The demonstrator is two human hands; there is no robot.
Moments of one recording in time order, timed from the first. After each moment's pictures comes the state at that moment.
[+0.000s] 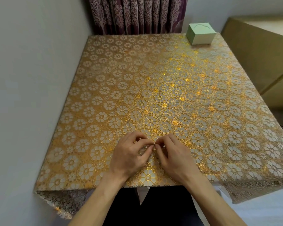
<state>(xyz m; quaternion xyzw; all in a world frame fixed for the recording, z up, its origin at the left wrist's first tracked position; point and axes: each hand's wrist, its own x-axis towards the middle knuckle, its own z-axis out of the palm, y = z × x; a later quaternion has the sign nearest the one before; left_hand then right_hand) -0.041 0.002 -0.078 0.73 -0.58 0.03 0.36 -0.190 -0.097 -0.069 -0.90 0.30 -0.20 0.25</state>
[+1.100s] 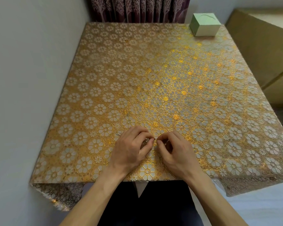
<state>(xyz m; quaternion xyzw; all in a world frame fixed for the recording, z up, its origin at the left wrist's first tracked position) -0.042 0.000 -0.084 0.72 -0.60 0.03 0.34 -0.196 -0.096 -0.072 -0.86 0.33 -0.22 0.32</state>
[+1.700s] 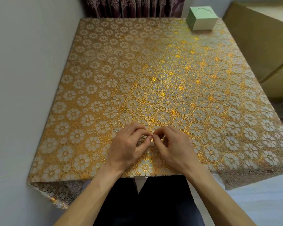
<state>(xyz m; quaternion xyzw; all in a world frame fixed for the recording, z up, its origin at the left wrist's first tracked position) -0.042 0.003 -0.081 0.71 -0.60 0.04 0.37 -0.191 -0.097 -0.062 -0.87 0.33 -0.19 0.30</state>
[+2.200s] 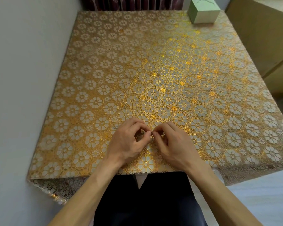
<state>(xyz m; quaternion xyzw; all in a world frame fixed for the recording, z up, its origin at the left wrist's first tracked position) -0.040 0.000 -0.076 0.74 -0.54 -0.10 0.39 -0.194 -0.098 -0.066 -0.89 0.31 -0.17 0.28</state>
